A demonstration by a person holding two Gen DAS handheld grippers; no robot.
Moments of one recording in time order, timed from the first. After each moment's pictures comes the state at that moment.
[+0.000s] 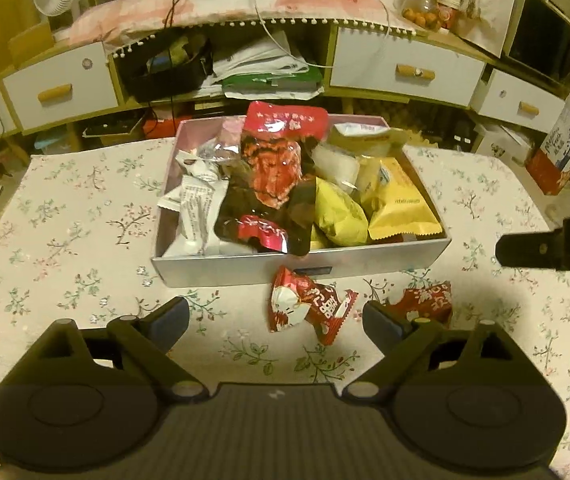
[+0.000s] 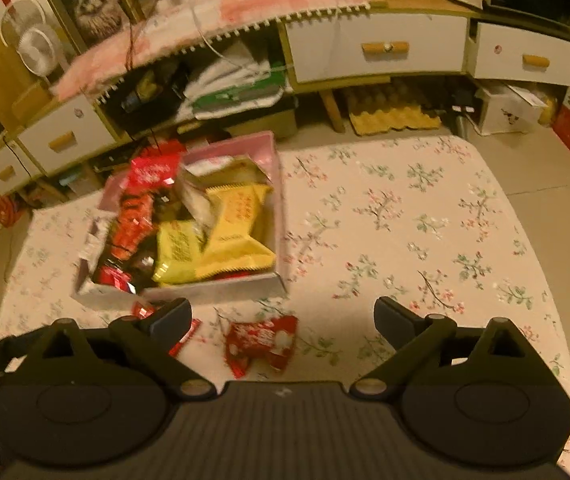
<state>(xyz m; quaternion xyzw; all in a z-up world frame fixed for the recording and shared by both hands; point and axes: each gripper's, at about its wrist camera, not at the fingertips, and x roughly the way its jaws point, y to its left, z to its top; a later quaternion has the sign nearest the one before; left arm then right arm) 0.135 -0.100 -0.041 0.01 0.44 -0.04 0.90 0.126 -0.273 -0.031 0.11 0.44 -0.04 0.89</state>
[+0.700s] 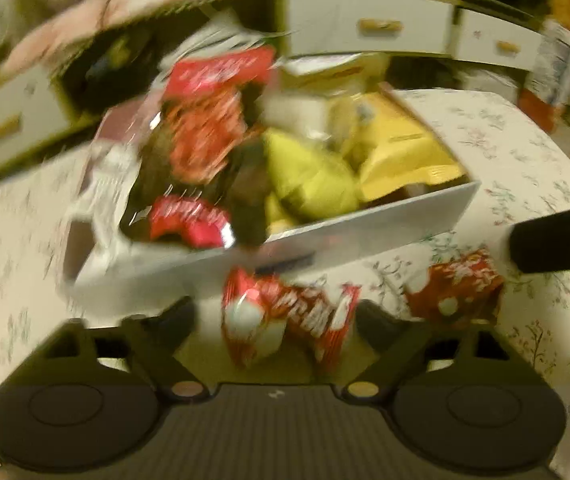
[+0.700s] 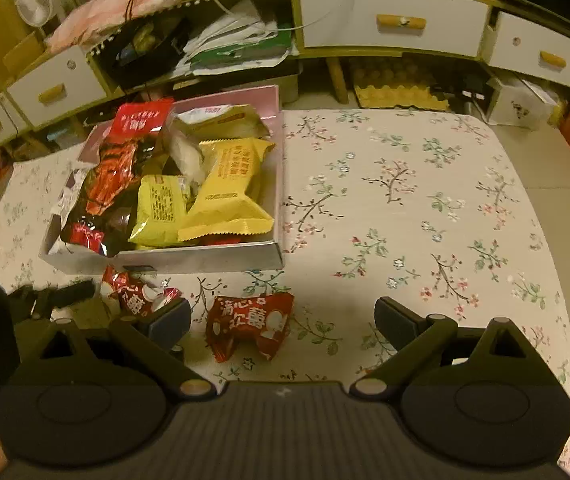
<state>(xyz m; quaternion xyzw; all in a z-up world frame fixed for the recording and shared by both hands) 0.171 -0.134 -0.105 0.11 0.44 -0.10 0.89 0.145 -0.258 -0.057 0.06 0.48 -0.03 0.87</state>
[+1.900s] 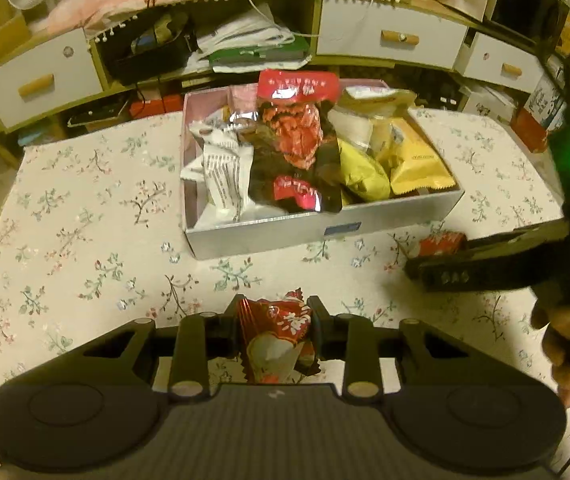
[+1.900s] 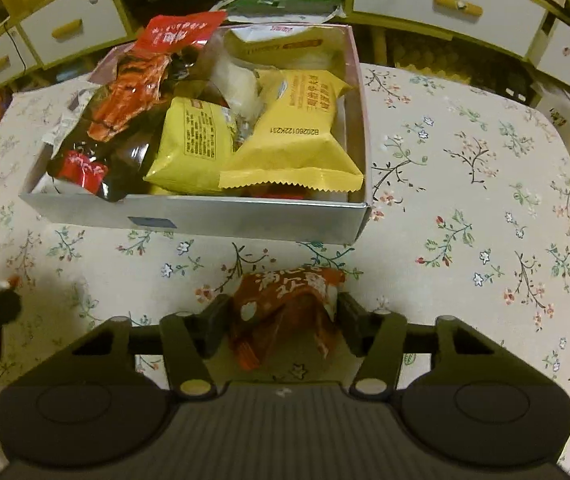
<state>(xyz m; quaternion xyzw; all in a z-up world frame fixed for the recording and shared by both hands) 0.131 -0.065 -0.046 0.04 0.48 -0.08 0.87 0.166 -0.216 -0.105 0.02 0.52 -0.01 0.85</state>
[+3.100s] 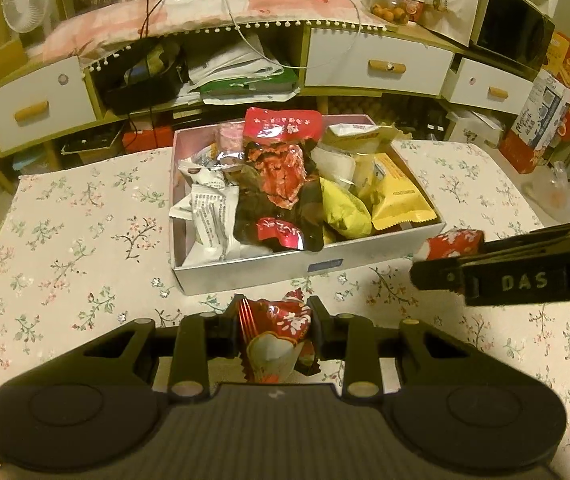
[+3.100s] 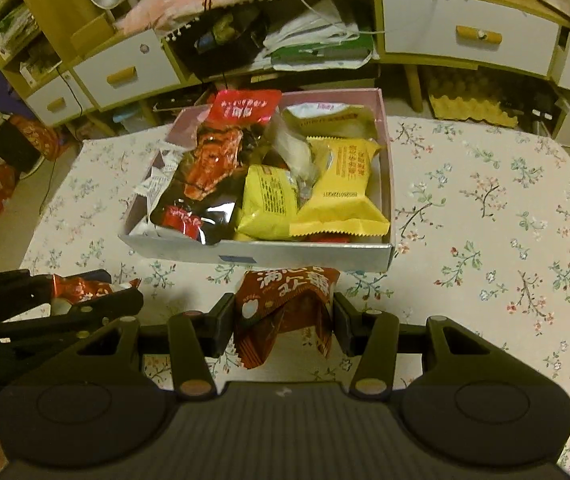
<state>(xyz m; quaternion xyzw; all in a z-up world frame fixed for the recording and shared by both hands) 0.129 -0.069 -0.032 0.03 0.44 -0.09 0.89 0.145 -0.220 -0.046 0.07 0.47 0.06 0.88</state>
